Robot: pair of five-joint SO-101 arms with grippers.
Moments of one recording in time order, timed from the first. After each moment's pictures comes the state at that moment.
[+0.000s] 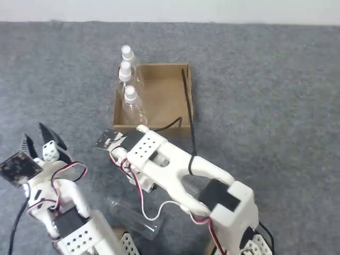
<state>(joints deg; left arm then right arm) -39.8 -103.4 95.1 34.0 14.2 -57.0 20.2 4.0 82.2 8.4</state>
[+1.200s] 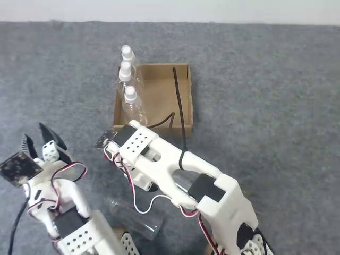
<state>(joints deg) -39.8 -103.4 95.1 34.0 14.2 -57.0 28.0 -6.2 91.2 8.4</state>
